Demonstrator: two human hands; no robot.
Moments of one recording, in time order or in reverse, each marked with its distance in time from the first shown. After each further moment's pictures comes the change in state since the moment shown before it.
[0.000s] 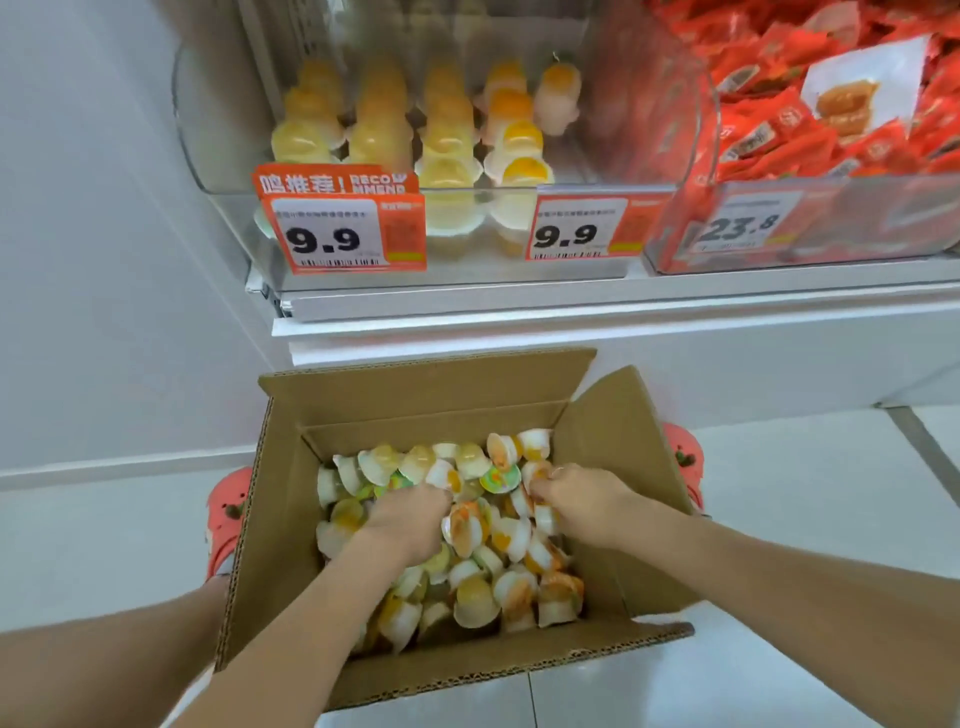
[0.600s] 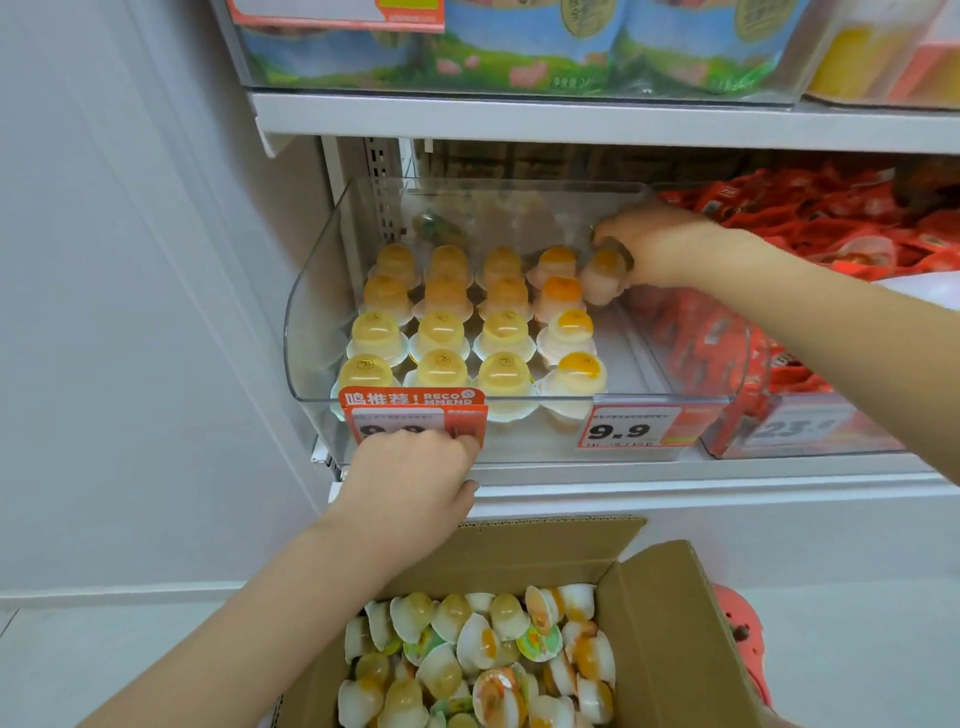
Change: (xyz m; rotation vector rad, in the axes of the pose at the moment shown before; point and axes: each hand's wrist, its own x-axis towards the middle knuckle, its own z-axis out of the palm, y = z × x) left_hand -0.074 -0.032 -0.215 0.204 0.688 -0.036; right_hand 0.038 0.107 -0.364 -0.147 0.746 0.119
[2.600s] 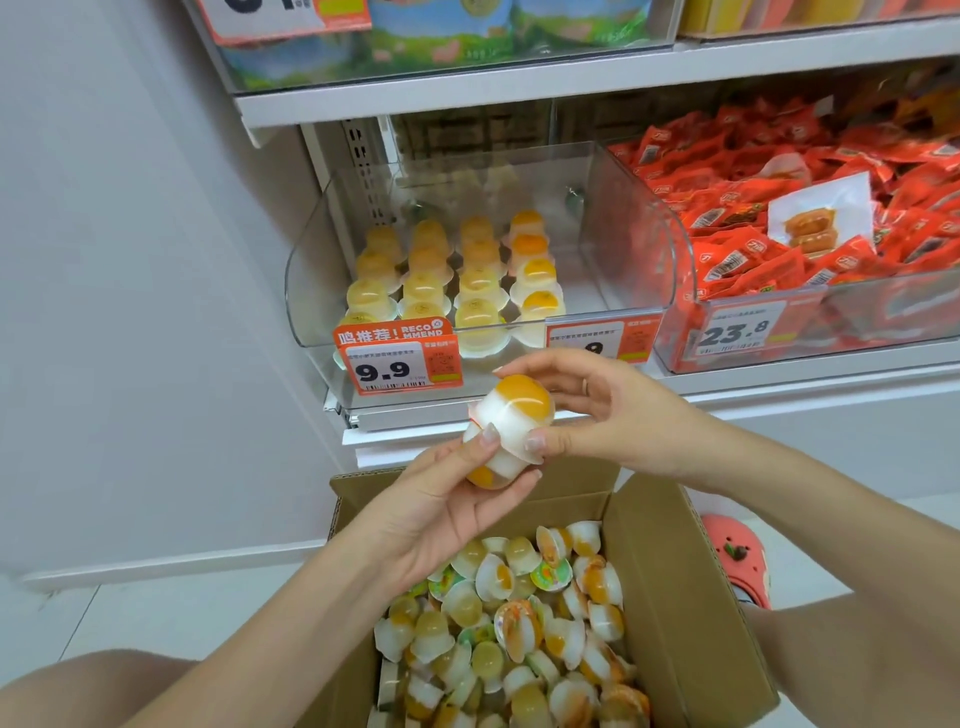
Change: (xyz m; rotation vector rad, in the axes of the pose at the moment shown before) left_hand -0.063 0.060 0.001 -2.432 -0.345 -0.394; right_hand -0.223 -0.117 0.015 1.432 -0.154 -0.098
